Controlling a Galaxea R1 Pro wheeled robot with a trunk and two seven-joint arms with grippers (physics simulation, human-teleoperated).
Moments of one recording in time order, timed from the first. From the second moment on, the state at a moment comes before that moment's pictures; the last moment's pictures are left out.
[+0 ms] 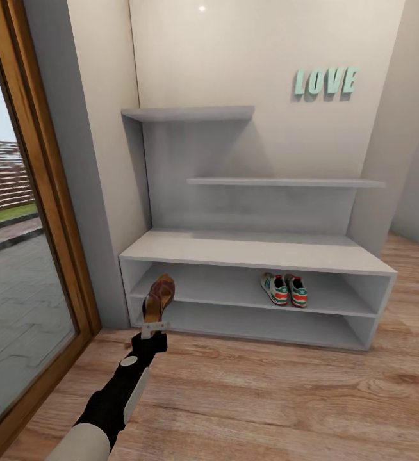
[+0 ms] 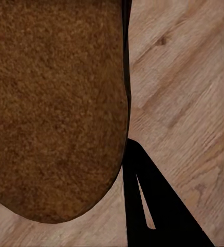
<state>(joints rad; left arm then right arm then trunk) -0.54 -0.10 -0.05 -0.75 0.06 0.09 0.10 -0.86 -0.98 -0.13 -0.04 -0.57 0.36 0.25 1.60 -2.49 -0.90</state>
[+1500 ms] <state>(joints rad) -0.54 -0.10 -0.05 -0.75 0.06 0.07 0.10 -0.85 -1.28 -0.13 0.02 -0.58 0.37 -0.07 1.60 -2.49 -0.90</state>
